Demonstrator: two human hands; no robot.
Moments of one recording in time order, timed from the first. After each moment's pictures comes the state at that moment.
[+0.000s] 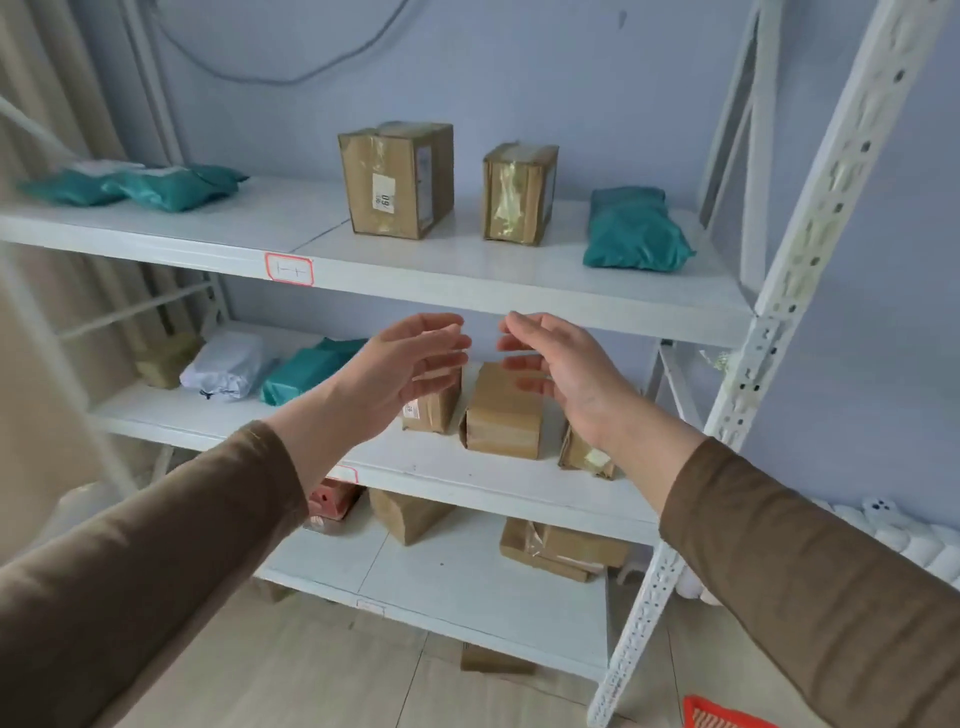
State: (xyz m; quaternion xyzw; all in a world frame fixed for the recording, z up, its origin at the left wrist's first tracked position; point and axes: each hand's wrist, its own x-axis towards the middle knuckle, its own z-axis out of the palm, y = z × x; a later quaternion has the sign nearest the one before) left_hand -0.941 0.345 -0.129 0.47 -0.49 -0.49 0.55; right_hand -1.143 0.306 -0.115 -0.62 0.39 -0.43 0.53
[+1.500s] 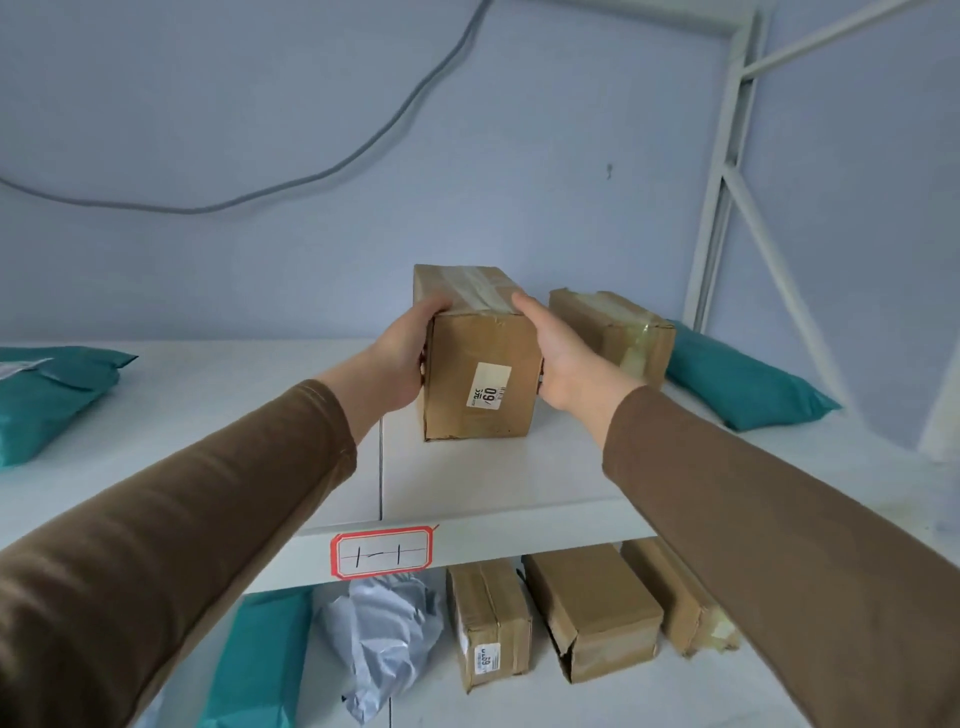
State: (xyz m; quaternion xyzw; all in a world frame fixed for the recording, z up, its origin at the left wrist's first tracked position) left_hand -0.644 -0.029 0.014 0.37 -0.57 -0.55 0.48; right_hand -0.831 -0.023 0.008 -0.44 0.49 -0.58 0.49
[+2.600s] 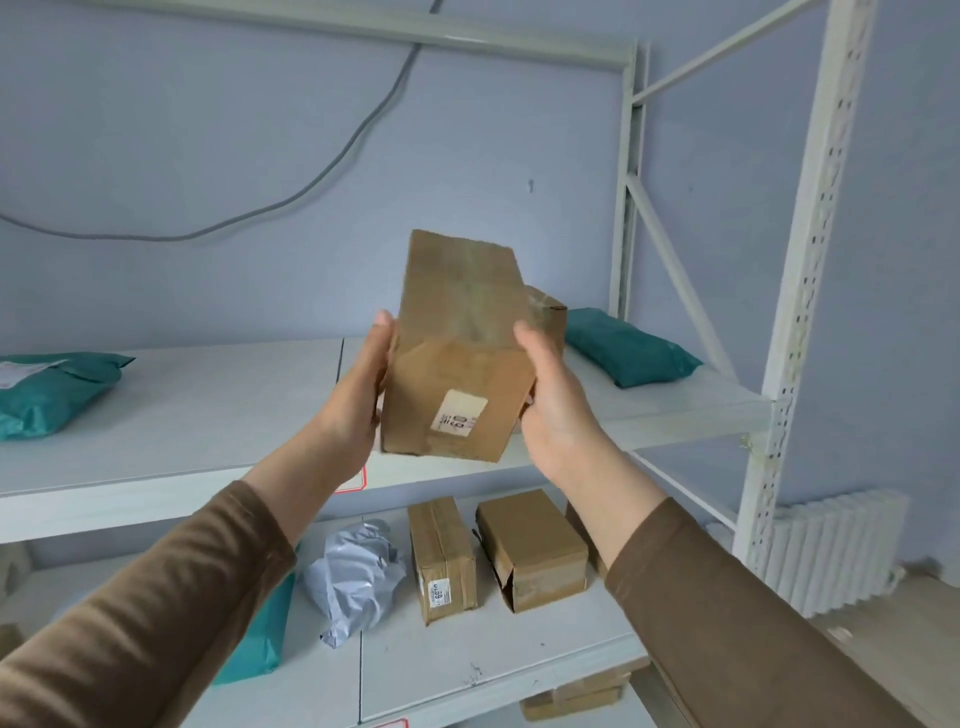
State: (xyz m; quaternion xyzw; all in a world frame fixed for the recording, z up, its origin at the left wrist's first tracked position) left_hand -0.669 0.176 -0.023 0.29 -0.62 -0.53 0.51; right_hand -0.851 0.225 -0.026 -0.47 0.35 -0.70 0.41
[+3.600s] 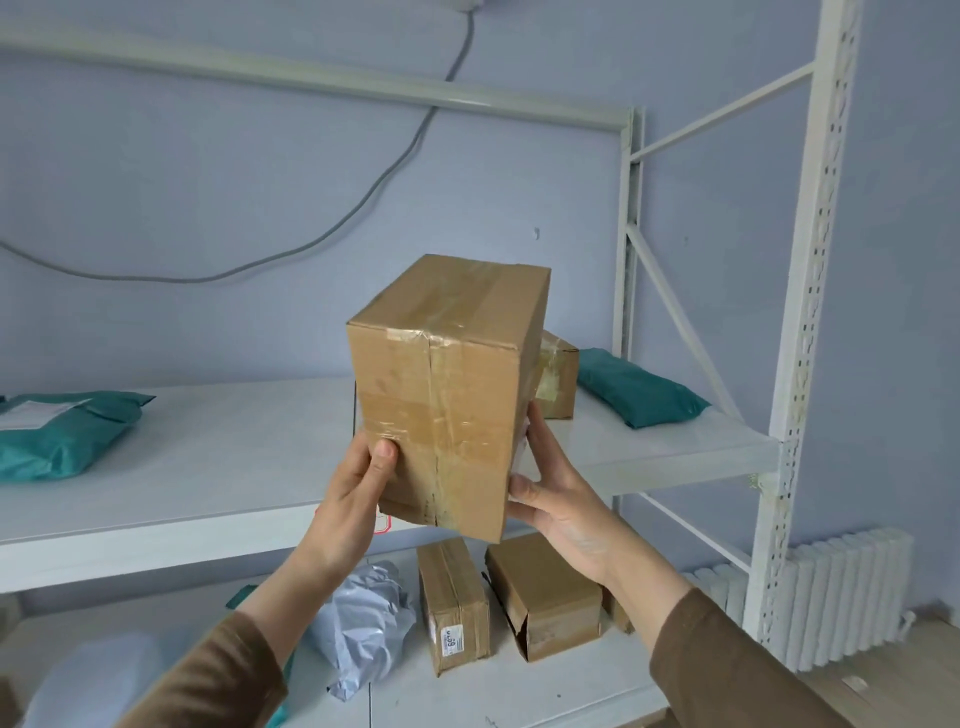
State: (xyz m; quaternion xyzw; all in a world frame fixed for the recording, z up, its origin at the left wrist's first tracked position) left_hand -0.615 0.172 -0.091 0.24 -0.70 -0.34 0.58; right_hand -0.859 0.225 -0.085 -0.63 0.32 -0.55 0.45
